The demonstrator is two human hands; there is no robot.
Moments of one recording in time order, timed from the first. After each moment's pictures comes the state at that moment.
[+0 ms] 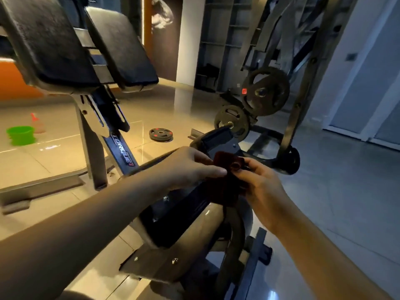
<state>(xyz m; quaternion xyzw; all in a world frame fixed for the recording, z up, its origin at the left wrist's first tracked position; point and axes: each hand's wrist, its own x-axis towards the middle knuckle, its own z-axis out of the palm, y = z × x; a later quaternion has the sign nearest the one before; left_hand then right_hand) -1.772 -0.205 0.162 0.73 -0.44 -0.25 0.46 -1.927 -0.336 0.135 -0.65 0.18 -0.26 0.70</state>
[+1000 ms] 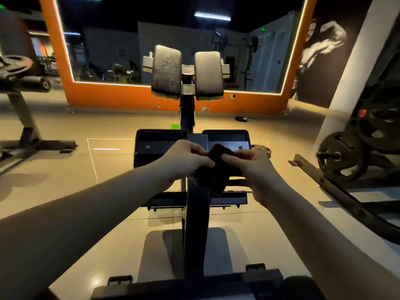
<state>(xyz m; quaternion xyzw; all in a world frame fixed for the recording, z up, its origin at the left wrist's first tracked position) -2.038 -0.393 0.180 0.84 -0.06 0.02 0.54 -2.026 -0.584 0.160 -0.73 -0.09 0.01 0.68</state>
